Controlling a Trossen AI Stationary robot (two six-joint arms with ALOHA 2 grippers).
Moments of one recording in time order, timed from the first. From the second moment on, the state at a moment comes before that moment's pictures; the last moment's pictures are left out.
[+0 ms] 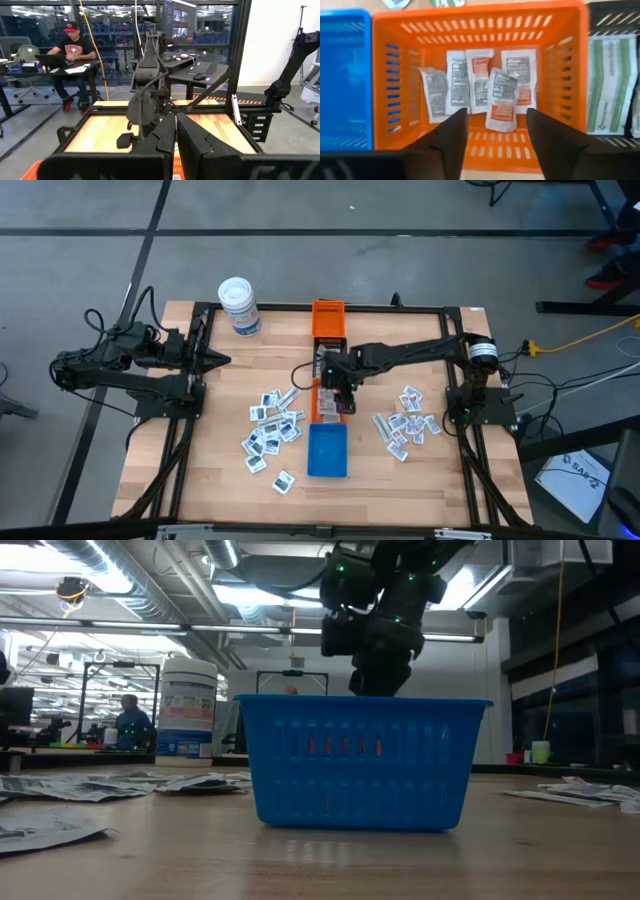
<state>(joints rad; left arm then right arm) 0.00 0.39 0.78 -0.39 -0.01 0.00 -0.08 1.86 1.37 -0.67 -0.12 -0.06</state>
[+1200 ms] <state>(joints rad) 0.00 0.39 0.78 -0.39 -0.01 0.00 0.10 1.67 1.37 -0.95 -0.16 0.74</state>
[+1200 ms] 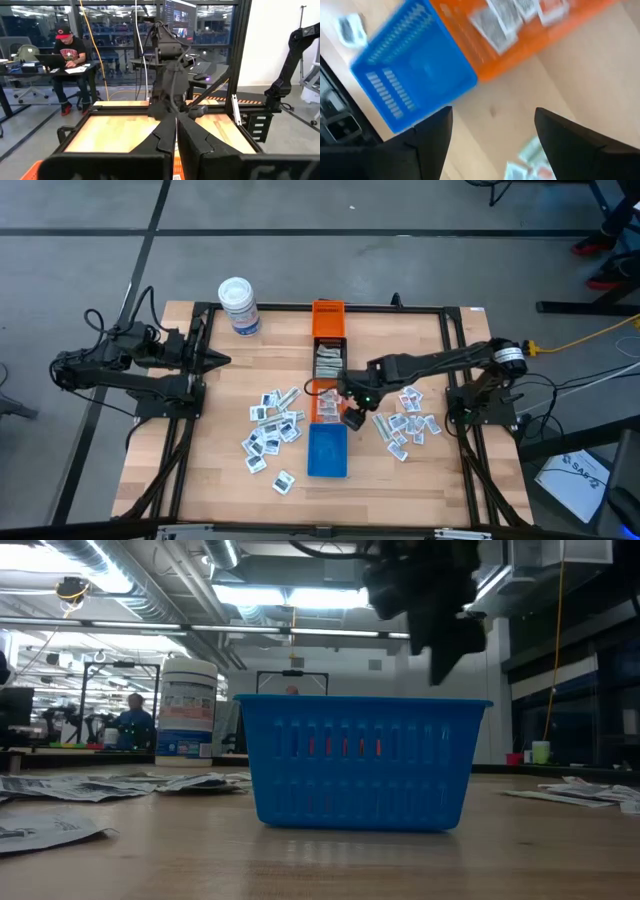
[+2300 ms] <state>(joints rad) 0.00 0.39 0.78 -0.39 -0.01 0.00 0.26 1.59 0.88 -0.66 0.10 0.86</state>
